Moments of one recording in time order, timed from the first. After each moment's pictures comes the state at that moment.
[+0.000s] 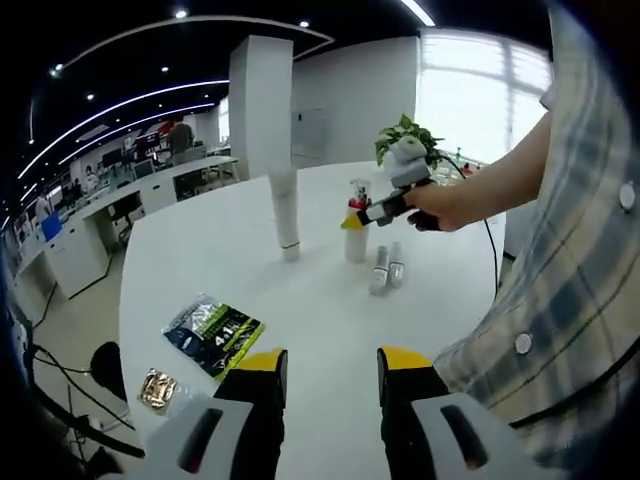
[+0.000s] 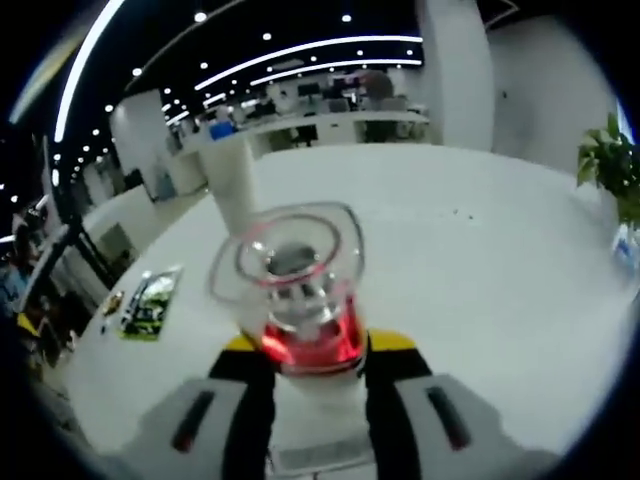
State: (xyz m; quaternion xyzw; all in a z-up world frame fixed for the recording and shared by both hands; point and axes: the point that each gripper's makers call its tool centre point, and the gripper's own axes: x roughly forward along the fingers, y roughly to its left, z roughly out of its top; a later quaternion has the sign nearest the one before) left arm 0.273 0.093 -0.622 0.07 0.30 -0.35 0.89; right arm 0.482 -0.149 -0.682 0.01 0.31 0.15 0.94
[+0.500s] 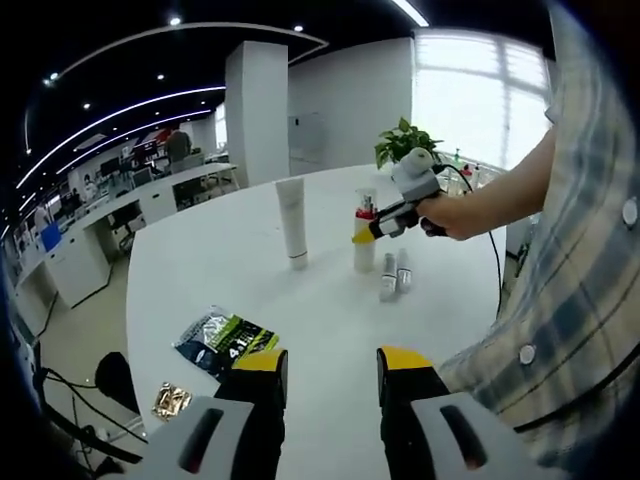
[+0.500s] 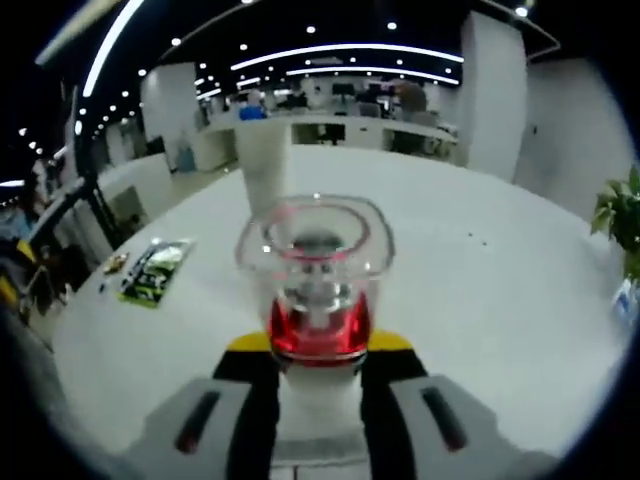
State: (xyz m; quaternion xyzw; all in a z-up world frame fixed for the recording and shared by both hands) left arm 0.285 0.106 -0.614 0.08 0.29 -0.35 0.89; right arm 0.476 -0.140 -0.683 -0.04 0.30 0.21 0.93
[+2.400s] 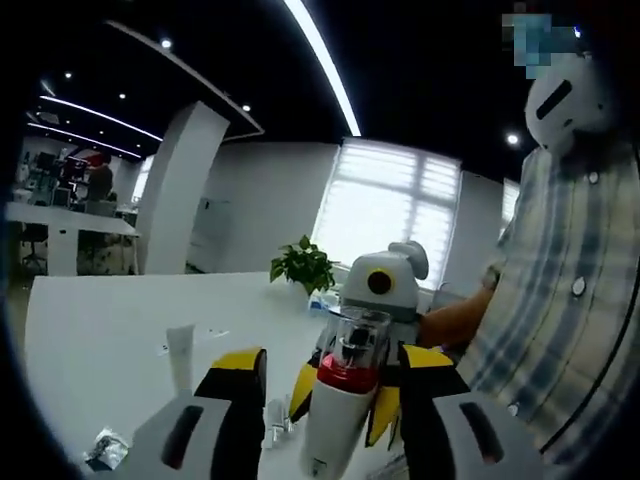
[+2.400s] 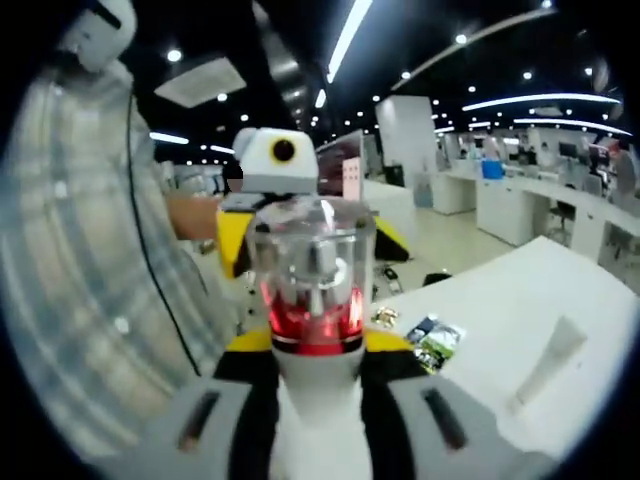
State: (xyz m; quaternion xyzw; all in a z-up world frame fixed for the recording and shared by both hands) left arm 0.296 0.009 -0.449 -0.12 0.12 -0.58 0.80; right arm 0.280 0.032 -0.497 -0.05 0.17 0.69 0.70
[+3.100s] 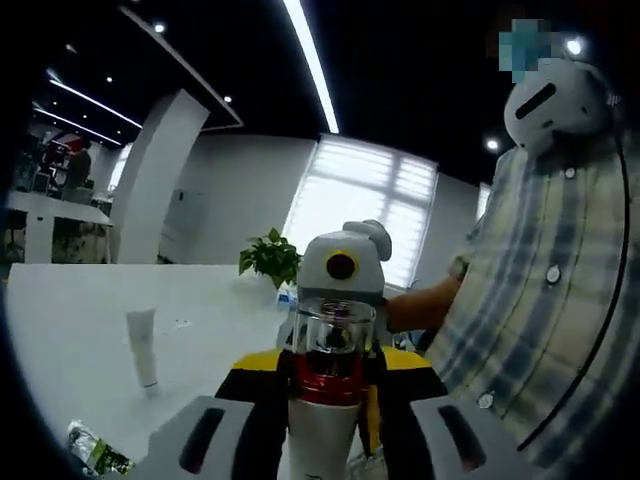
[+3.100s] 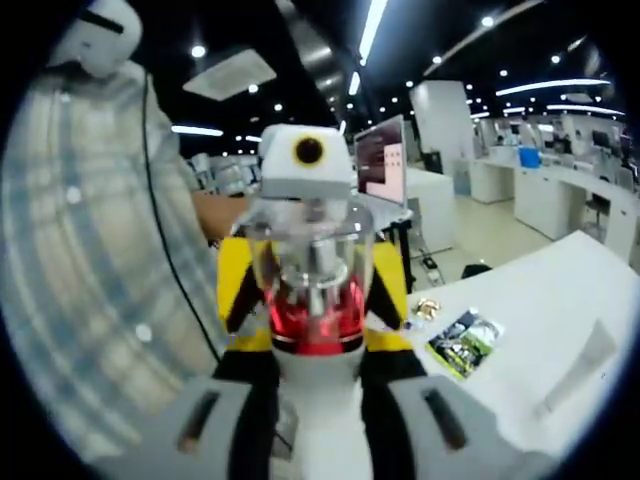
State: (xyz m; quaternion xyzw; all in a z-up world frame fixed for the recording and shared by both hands) left arm 0.265 -0.012 -0.469 -0.09 0.13 -0.62 0.77; right arm 0.247 0.038 -0.504 -0.05 0.20 0.75 0.63
